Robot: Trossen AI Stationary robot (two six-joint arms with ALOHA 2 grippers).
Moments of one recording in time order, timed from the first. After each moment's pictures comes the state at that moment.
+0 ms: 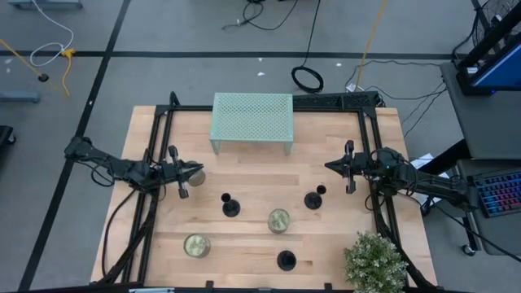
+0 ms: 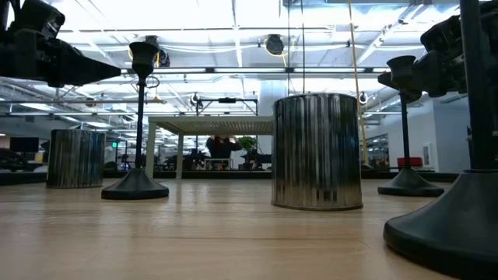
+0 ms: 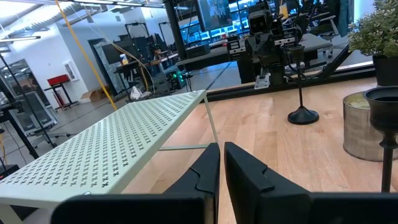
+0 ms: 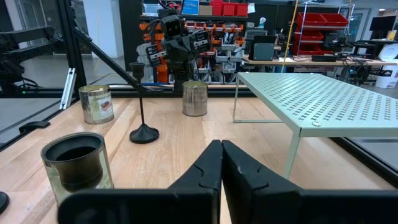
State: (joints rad) left arm -0.39 0.18 0.02 0.18 -0.68 0.25; right arm -0.29 0.09 0.02 0.07 -0.24 -0.01
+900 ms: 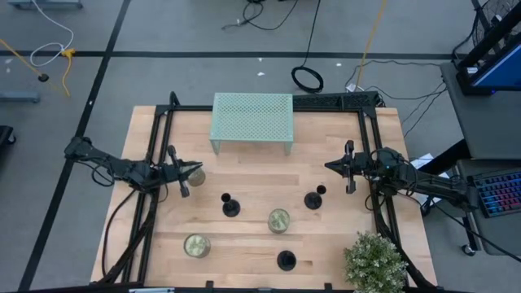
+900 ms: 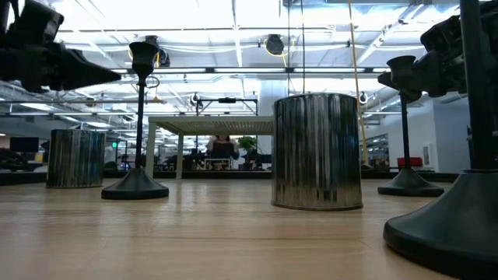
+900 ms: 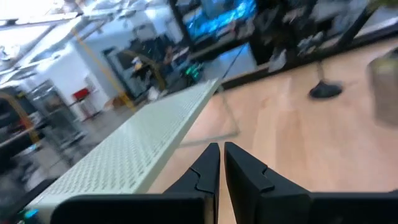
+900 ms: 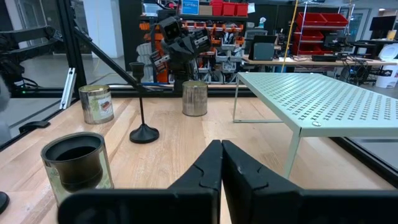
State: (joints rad) left arm -0.39 0.18 0.02 0.12 -0.76 0.39; right arm -0.29 0.09 0.02 0.07 -0.24 -0.01
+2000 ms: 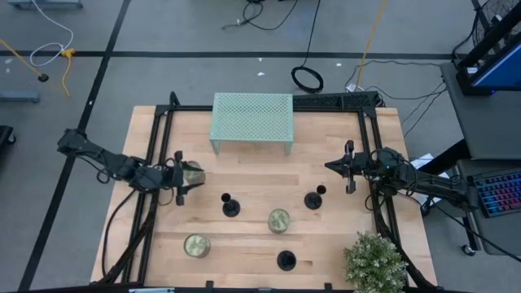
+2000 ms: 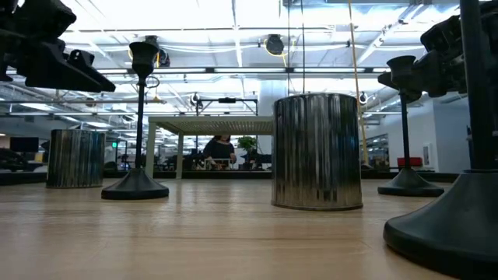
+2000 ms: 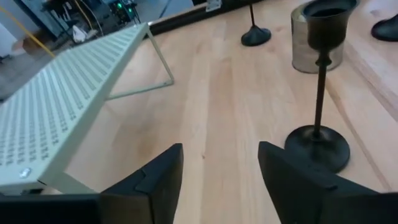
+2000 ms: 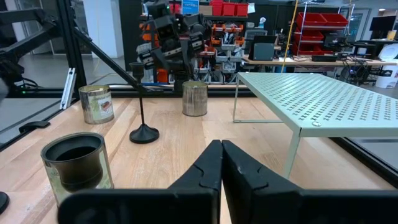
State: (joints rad) left arm -0.42 0.43 0.26 -0.29 -0.55 0.06; right arm -0.29 0.09 0.02 0.07 -0.24 -0.01
